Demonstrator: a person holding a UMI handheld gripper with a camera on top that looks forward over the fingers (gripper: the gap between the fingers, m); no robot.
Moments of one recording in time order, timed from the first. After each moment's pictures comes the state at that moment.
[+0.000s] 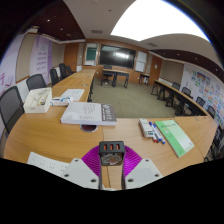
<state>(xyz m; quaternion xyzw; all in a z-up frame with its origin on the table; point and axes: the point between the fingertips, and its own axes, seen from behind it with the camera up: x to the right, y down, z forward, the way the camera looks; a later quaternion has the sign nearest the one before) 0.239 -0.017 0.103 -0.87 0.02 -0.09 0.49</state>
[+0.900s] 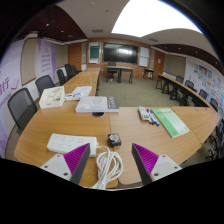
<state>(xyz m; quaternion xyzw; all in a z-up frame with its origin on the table) 0.219 -0.157 0.129 -0.88 0.02 -0.05 0.47</state>
